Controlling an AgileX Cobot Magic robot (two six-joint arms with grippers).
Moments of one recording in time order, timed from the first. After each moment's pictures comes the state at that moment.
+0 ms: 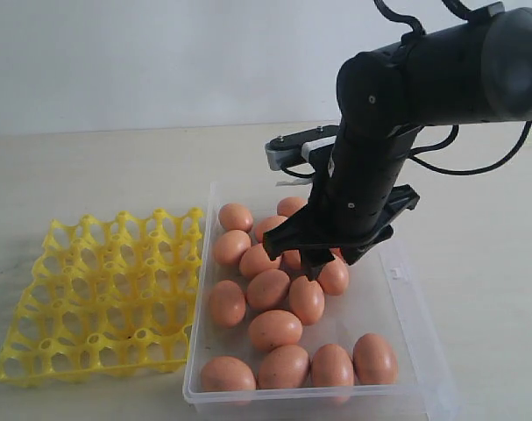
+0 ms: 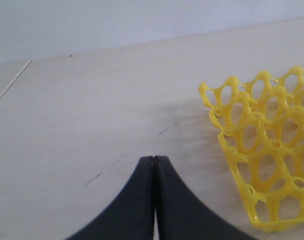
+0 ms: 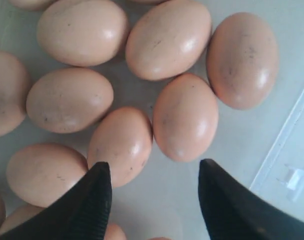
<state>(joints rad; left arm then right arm) 0.04 0.01 0.00 0.10 0.39 0.03 0.60 1.86 -1.26 0.01 0.89 0.17</state>
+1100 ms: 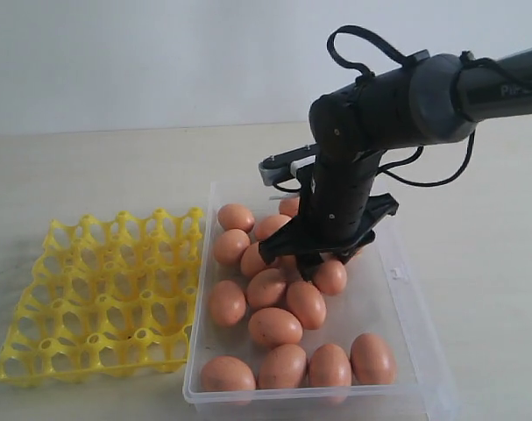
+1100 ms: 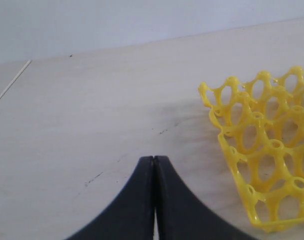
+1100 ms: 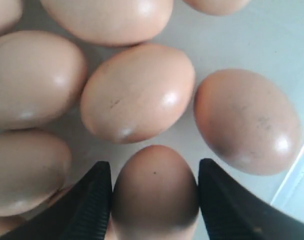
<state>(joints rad) 0.04 0.01 0.00 0.10 0.39 0.03 0.58 2.03 -1.35 -0.06 0.83 0.19</state>
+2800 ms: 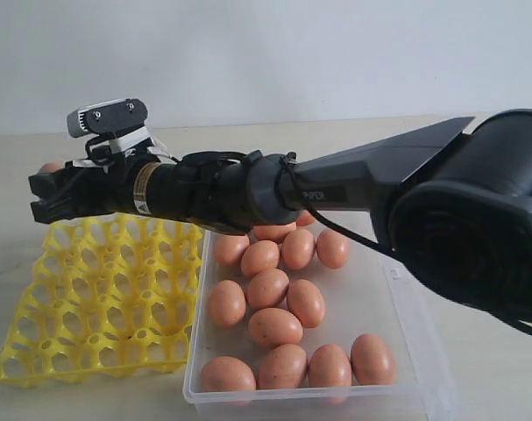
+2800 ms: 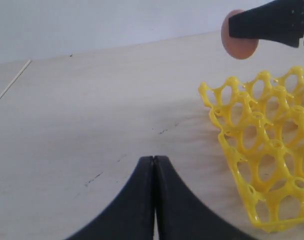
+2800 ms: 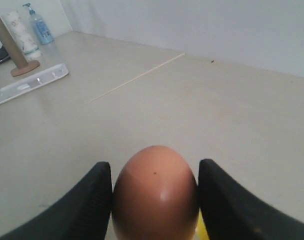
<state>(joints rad) 0.04 0.01 0.00 0.10 0.39 0.03 0.79 2.44 -1.74 -0.72 -0.54 0.87</state>
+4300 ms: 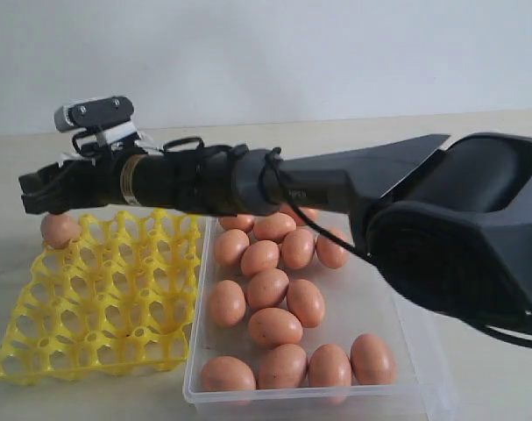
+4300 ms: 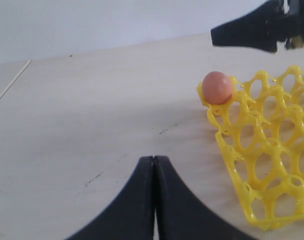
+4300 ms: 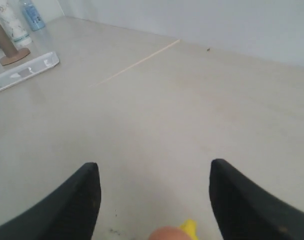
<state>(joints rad) 0.04 0.01 0.00 0.10 0.39 0.03 0.79 2.50 -1.92 -0.96 -0.42 1.13</state>
